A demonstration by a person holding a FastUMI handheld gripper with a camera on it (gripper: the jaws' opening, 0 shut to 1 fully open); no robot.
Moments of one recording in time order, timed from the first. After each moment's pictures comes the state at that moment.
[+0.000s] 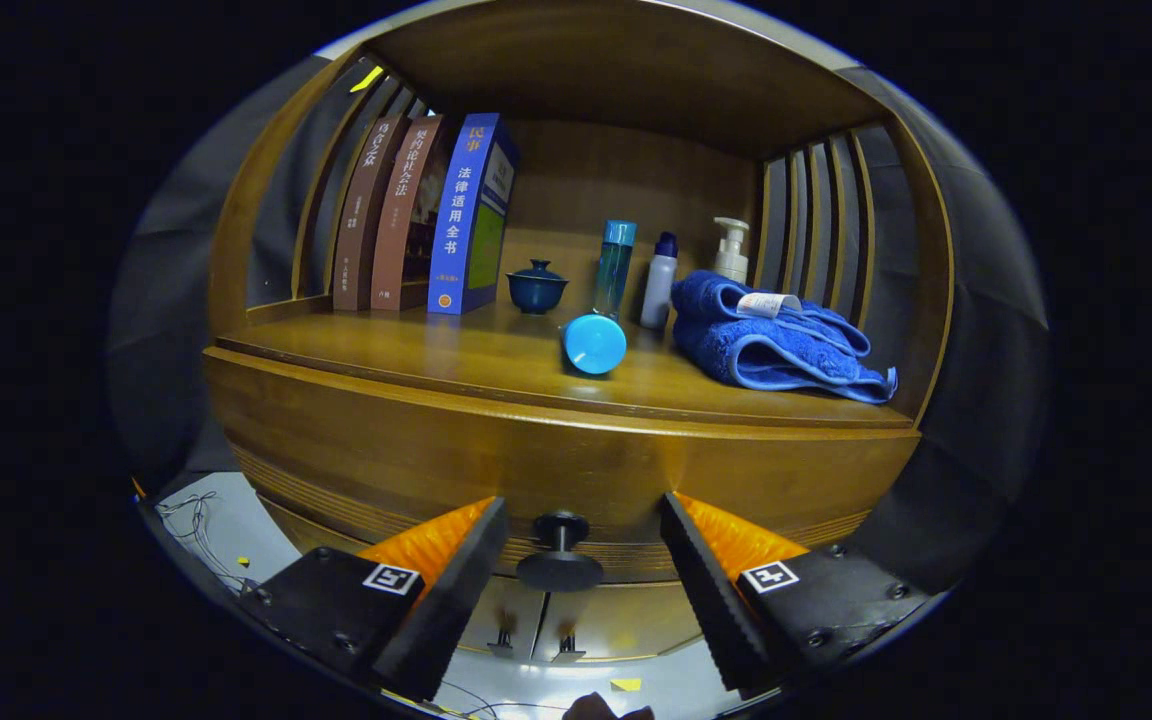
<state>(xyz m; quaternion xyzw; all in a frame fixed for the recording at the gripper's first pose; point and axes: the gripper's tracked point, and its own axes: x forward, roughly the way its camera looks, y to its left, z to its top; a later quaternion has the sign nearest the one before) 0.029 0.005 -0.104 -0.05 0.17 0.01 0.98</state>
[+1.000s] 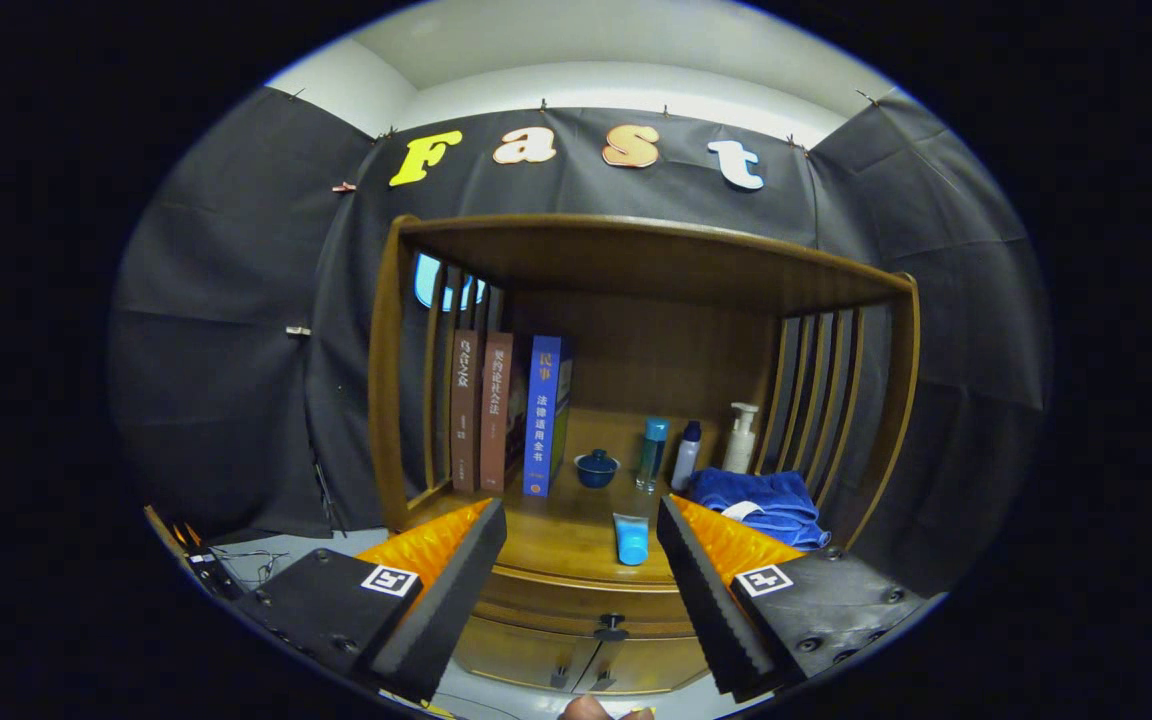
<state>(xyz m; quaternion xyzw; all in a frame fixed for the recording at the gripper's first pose) -0.089 0.078 0.161 -0.02 0.06 0.09 0.99</state>
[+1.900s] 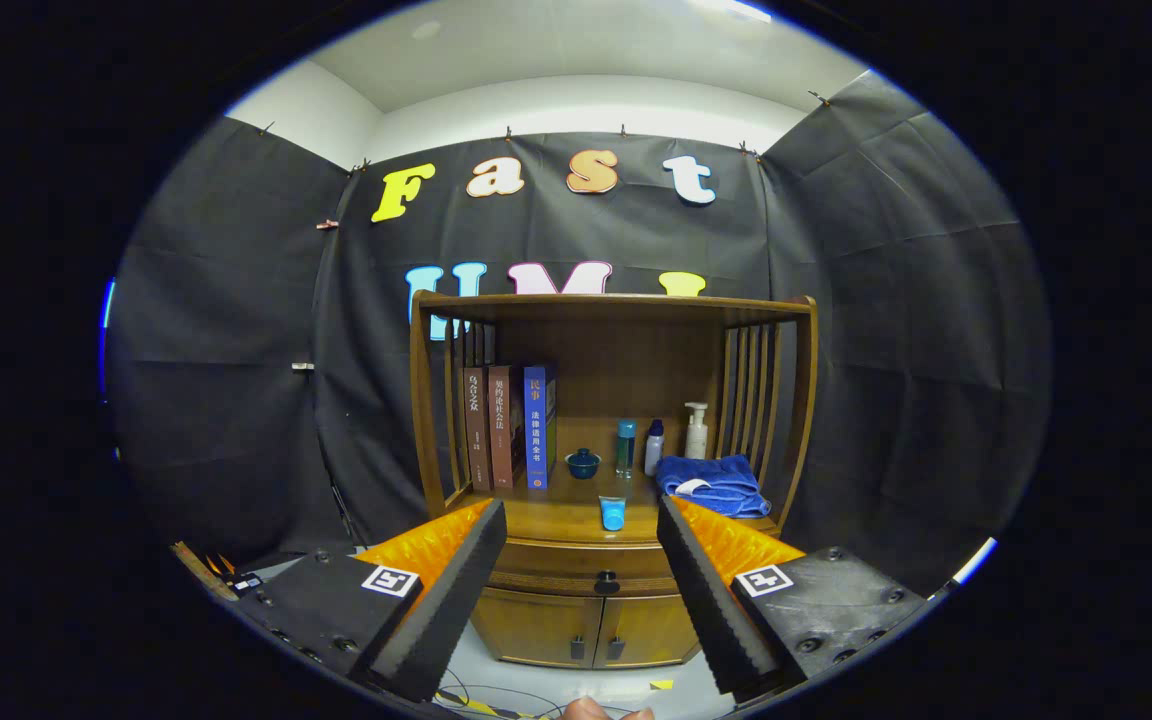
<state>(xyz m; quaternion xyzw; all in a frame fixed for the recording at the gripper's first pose) -0.216 0.039 0.210 0.02 0.06 0.05 1.00</state>
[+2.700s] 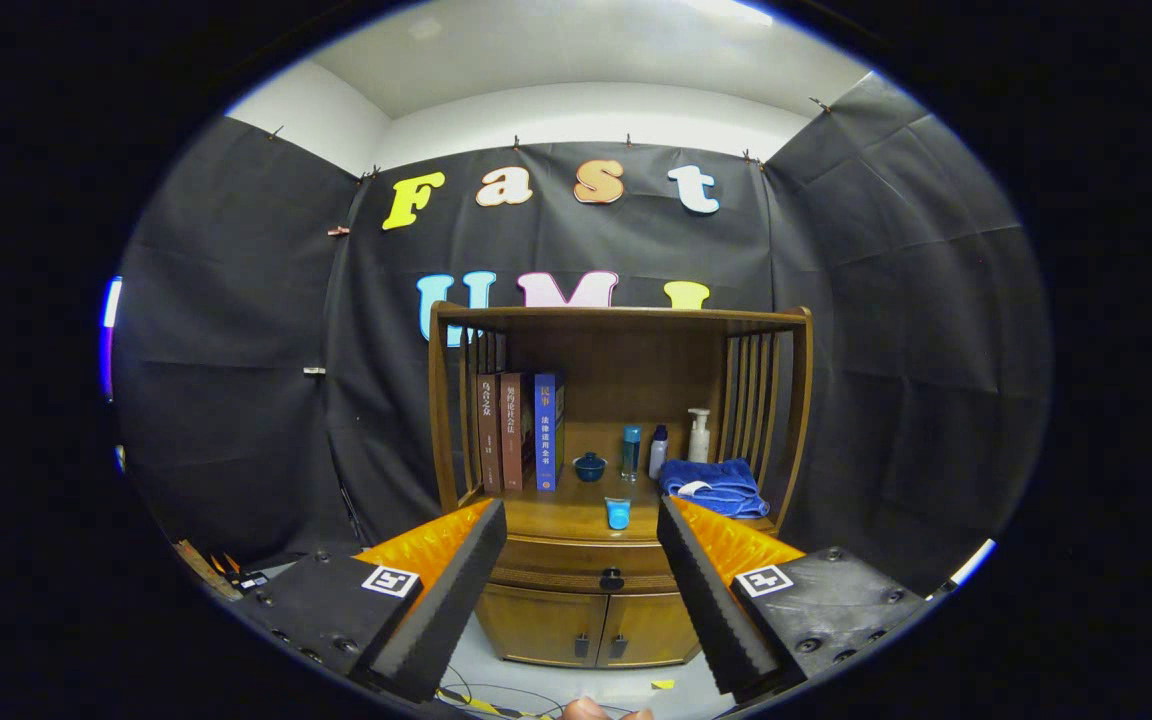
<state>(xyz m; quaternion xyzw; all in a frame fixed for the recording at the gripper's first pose) -0.236 0.046 0.216 0.02 0.05 0.06 1.00</state>
